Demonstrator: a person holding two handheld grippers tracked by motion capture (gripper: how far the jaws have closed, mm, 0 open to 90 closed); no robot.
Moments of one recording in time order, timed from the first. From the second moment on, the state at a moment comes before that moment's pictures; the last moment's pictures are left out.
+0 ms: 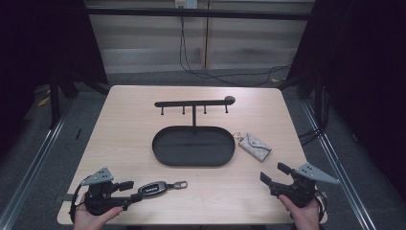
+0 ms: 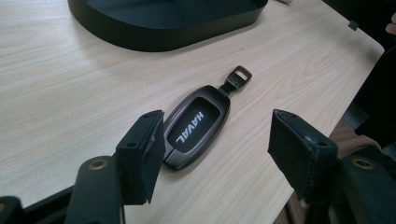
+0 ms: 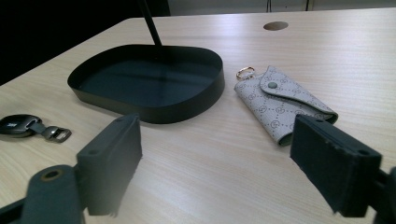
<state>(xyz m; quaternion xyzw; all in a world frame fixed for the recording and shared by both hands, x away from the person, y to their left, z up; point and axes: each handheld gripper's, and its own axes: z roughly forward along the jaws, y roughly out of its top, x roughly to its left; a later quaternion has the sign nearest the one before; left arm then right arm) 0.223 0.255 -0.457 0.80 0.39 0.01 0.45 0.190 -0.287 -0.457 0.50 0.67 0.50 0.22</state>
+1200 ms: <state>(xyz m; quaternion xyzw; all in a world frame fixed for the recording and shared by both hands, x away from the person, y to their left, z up) 0.231 0.218 -0.428 0.86 0.34 0.01 0.39 0.187 -0.286 -0.454 0.50 0.69 0.50 0.18</state>
